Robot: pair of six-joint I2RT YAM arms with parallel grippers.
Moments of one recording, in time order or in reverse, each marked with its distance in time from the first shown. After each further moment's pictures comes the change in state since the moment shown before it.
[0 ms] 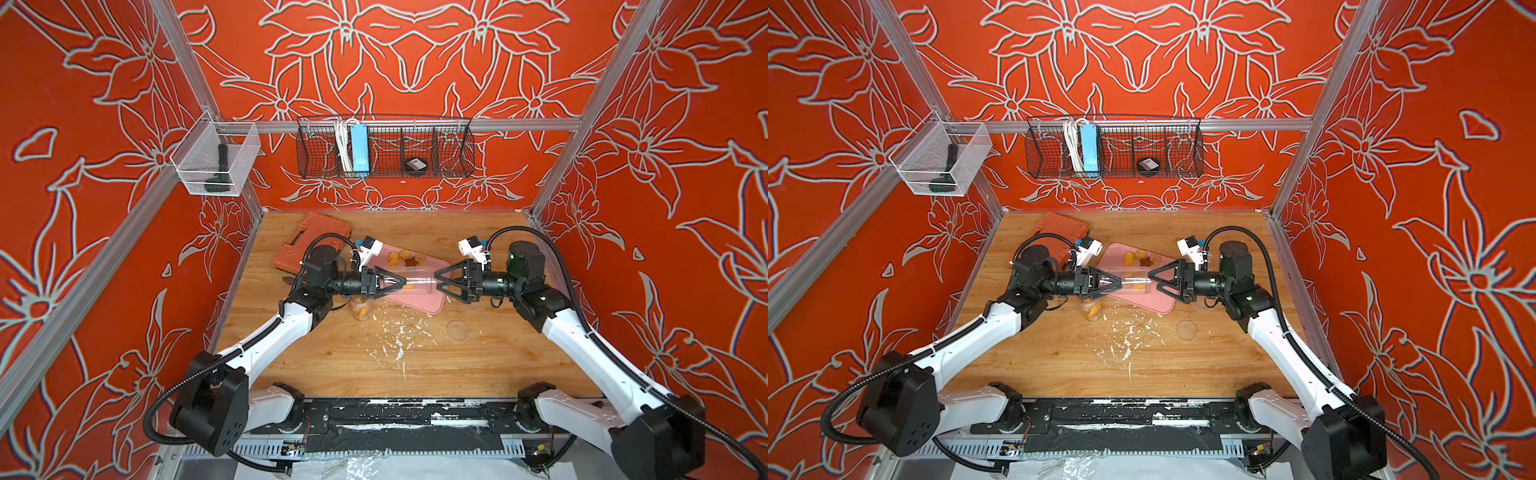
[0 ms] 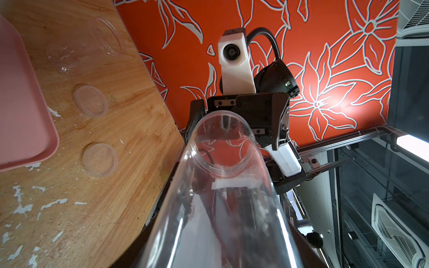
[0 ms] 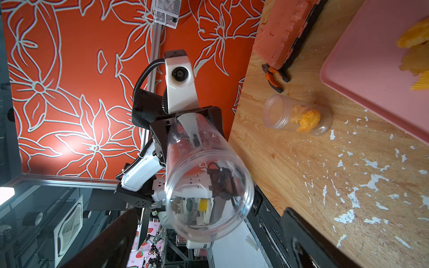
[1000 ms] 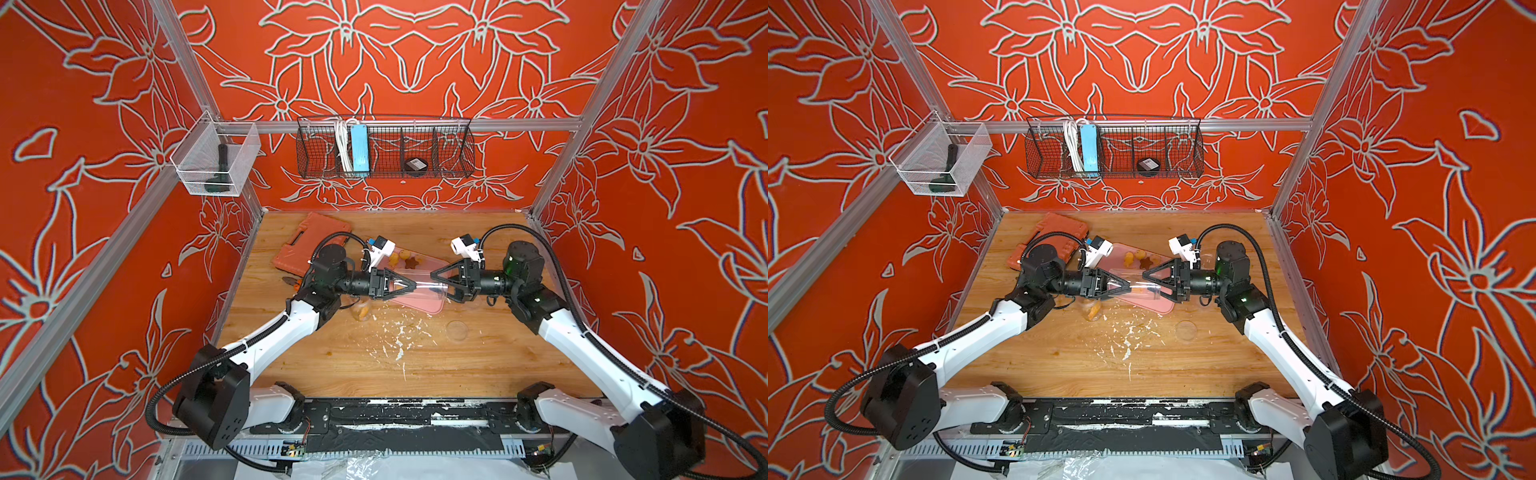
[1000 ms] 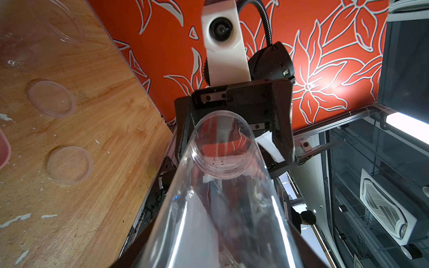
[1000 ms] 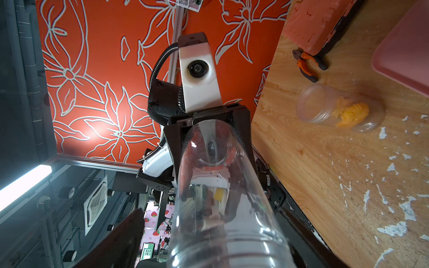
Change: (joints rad) left arm -0.074 0.032 0.043 0.046 0.019 -0.016; right arm 0.056 0.007 -0.013 0.187 -0.054 0.166
